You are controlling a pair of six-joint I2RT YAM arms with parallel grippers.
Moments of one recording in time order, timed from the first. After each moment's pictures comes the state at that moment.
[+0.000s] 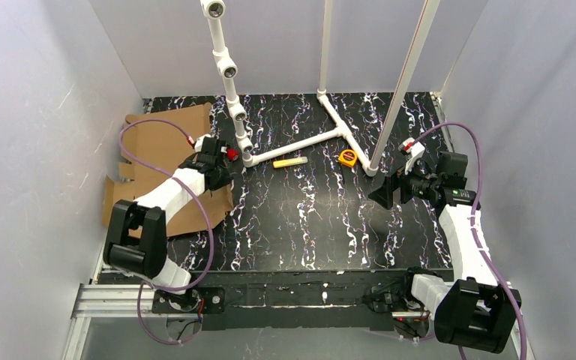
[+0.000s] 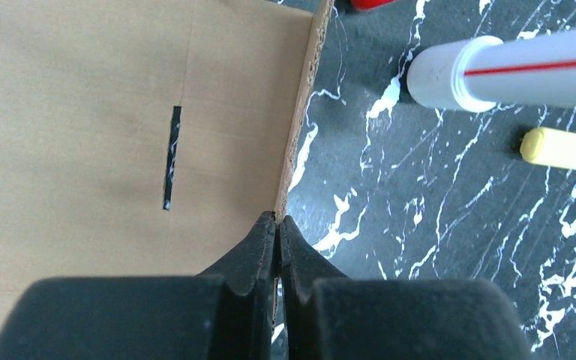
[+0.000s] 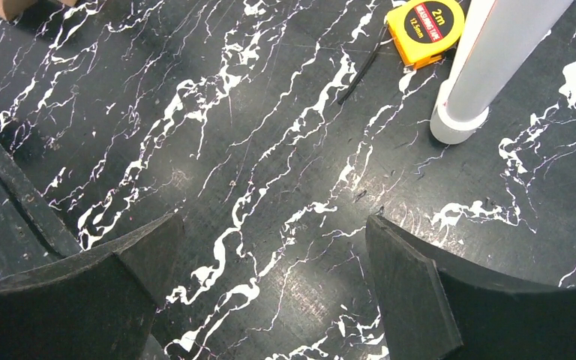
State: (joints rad) left arm -0.27 1.54 0.96 -0.39 -0.25 -0.63; right arm -0.14 1.02 0.75 -0.50 -0.88 -0.37
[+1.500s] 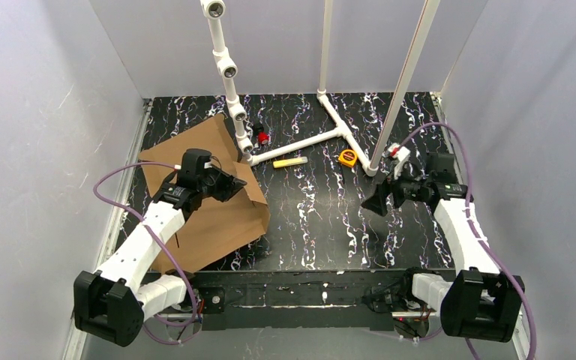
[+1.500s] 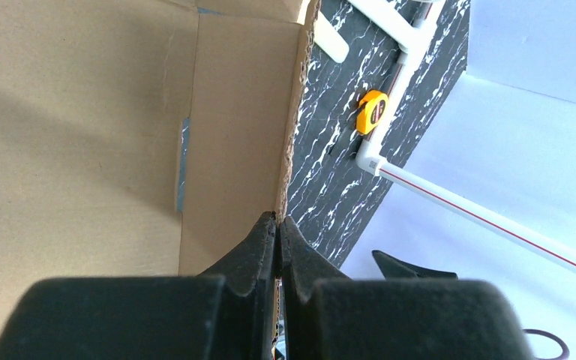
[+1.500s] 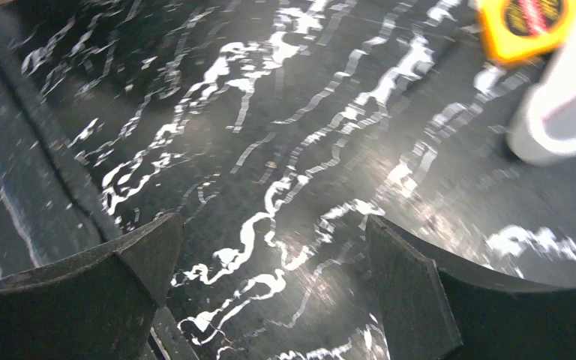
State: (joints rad) left arm -0.32 1.08 0.83 -0.50 0.11 -1.29; right arm -0.09 1.08 0.76 -0.57 -0.91 -0.46
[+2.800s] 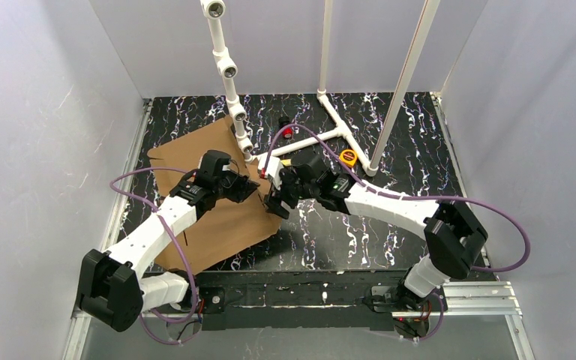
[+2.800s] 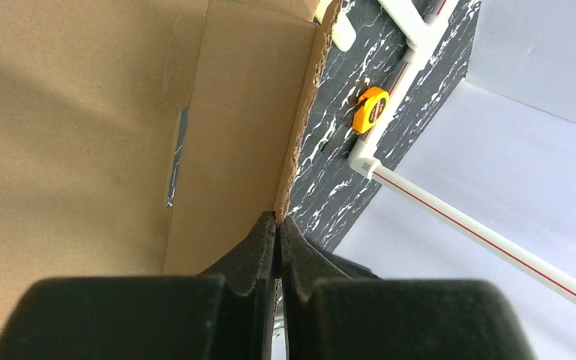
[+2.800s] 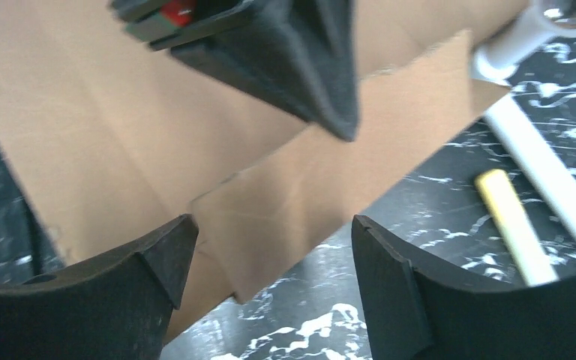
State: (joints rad) left arm -0.45 1.18 0.83 -0.43 0.03 -1.48; right arm 0.94 1.57 1.09 -0.10 -0.38 -0.27
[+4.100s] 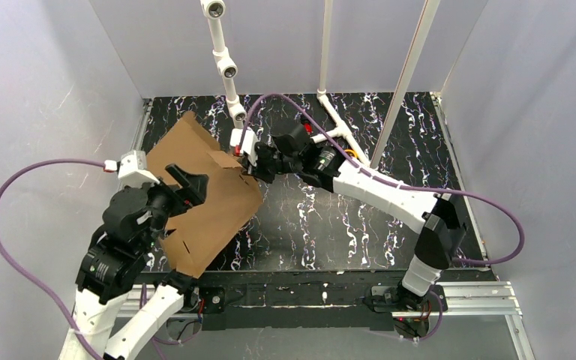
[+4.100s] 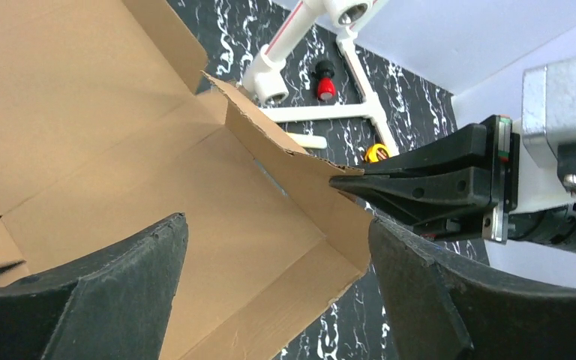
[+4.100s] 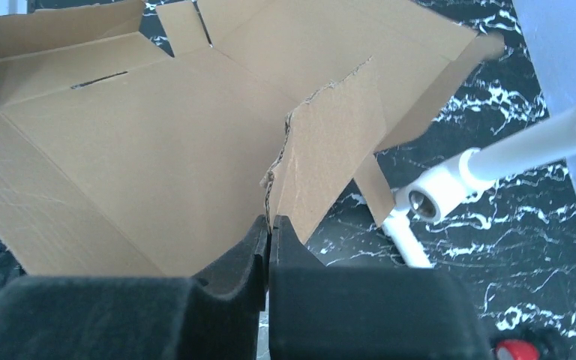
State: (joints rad) left arm -0.44 0.57 1.10 -0.83 -0.26 -0.63; right arm 0.99 1.68 1.53 -0.27 -0.35 -0.39
